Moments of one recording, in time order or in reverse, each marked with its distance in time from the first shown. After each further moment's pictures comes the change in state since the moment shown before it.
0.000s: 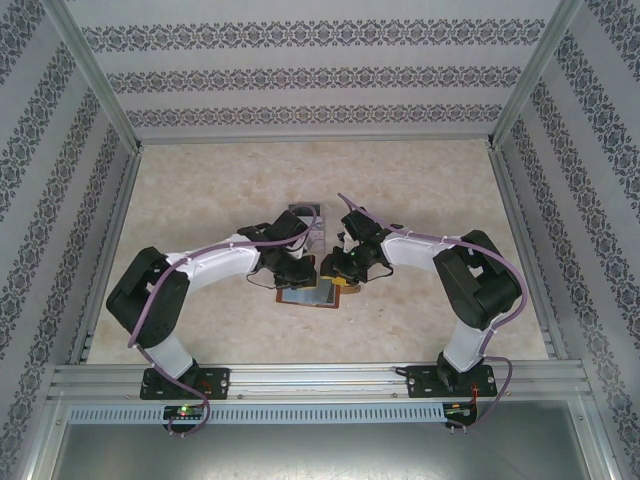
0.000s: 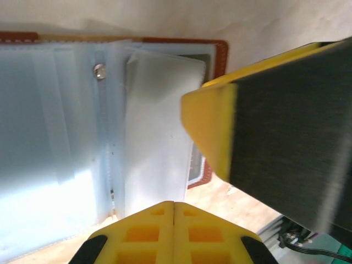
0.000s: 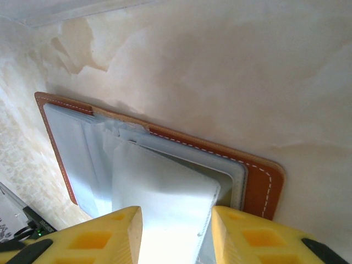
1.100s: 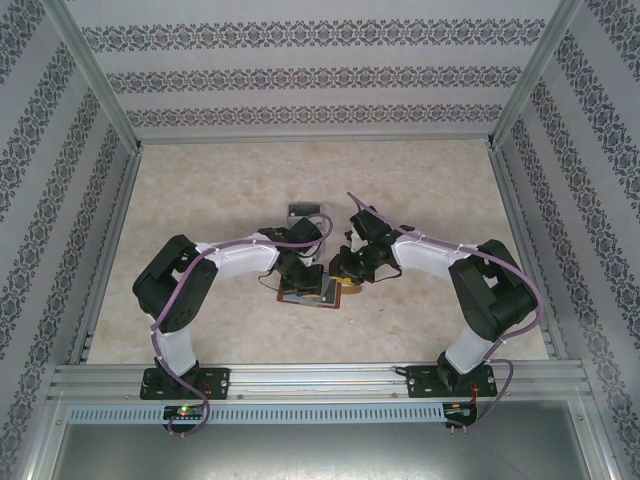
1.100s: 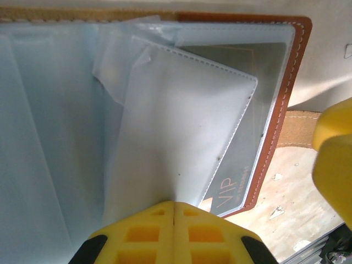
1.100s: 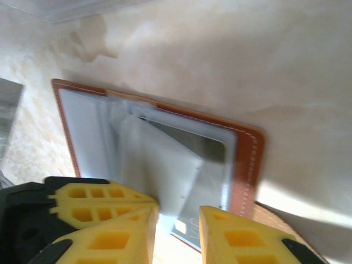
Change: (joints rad) left arm -0.052 0.169 0.069 -0.042 -0.045 0.034; right arm -0.021 -0.098 -0.037 -0.032 0.003 -0.017
